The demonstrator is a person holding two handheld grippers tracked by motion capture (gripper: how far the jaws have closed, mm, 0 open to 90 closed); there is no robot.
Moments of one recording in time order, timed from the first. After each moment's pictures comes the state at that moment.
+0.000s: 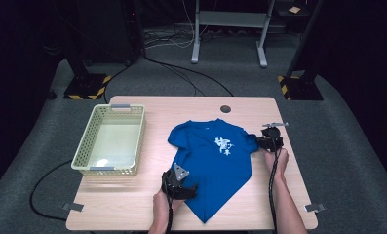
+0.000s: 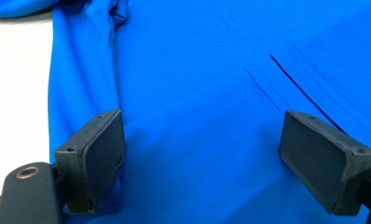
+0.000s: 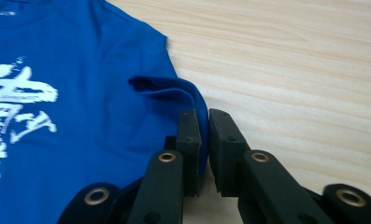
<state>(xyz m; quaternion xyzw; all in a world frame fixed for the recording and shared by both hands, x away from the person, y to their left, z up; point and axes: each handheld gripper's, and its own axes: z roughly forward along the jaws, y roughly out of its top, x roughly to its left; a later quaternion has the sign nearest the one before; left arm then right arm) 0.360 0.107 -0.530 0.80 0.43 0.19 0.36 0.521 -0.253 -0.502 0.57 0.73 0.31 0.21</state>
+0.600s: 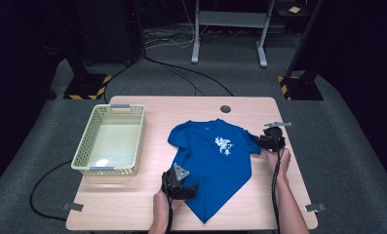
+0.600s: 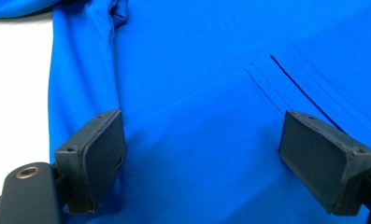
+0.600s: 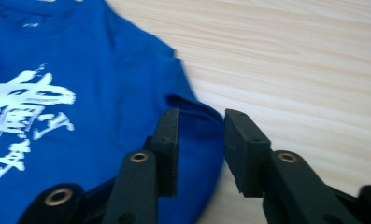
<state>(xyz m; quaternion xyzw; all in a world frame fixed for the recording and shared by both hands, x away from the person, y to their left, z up) 0.360 0.107 -0.531 0.80 0.43 0.19 0.36 0.514 -0.253 -0.491 0.56 0.73 0.33 0.21</state>
